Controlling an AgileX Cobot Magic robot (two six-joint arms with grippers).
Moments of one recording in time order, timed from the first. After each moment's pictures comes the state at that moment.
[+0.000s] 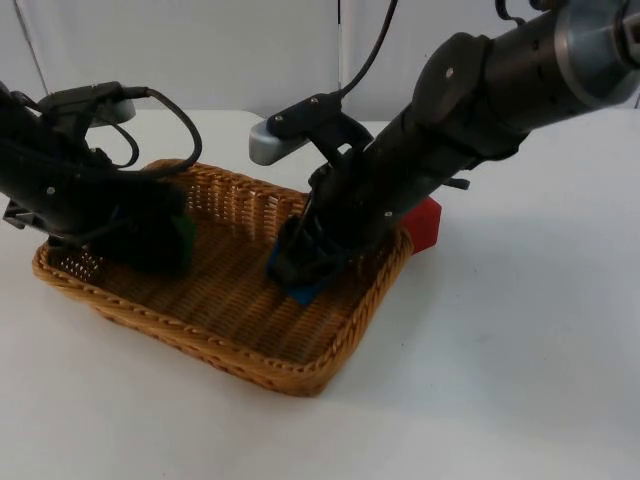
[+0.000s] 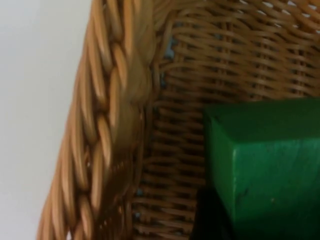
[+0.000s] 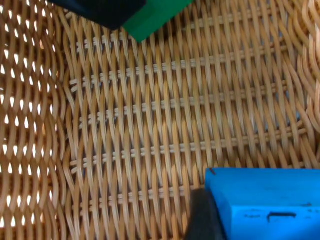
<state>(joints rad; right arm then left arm) 0.65 2.30 -1.57 0.67 0.43 -0.89 -0.07 2.01 -1.07 -0.84 0.45 0.83</state>
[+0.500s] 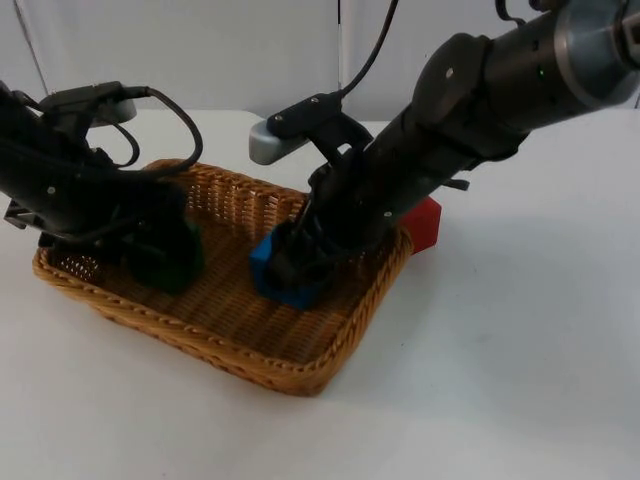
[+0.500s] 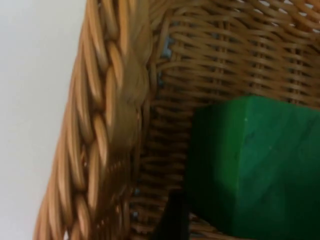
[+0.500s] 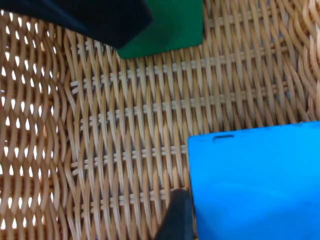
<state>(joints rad) 0.65 2.30 -1.57 0.68 0.43 -0.89 -0.07 2.01 -1.07 -0.84 0.46 0.83</state>
